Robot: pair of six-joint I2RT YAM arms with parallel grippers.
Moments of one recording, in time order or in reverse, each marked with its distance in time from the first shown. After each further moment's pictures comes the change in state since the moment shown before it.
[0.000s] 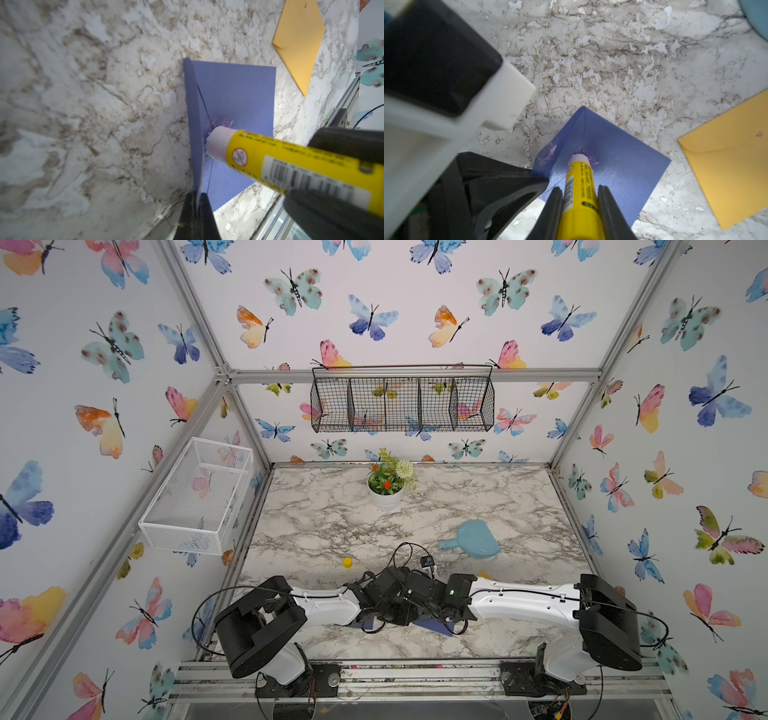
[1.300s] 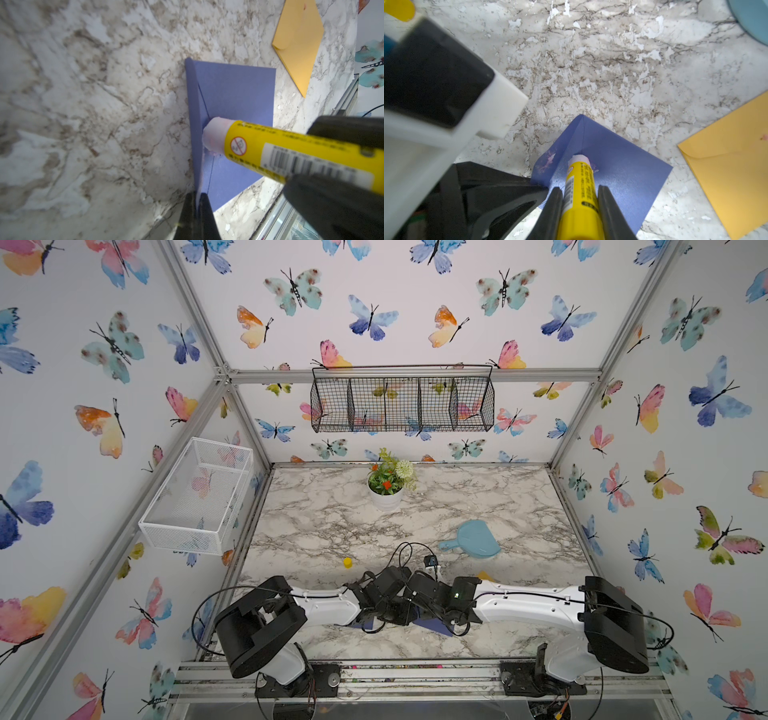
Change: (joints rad) left arm 0.000 0.000 0.000 0.003 0.000 -0.004; right arm 0.003 -0.023 -0.044 0.060 0.019 0.024
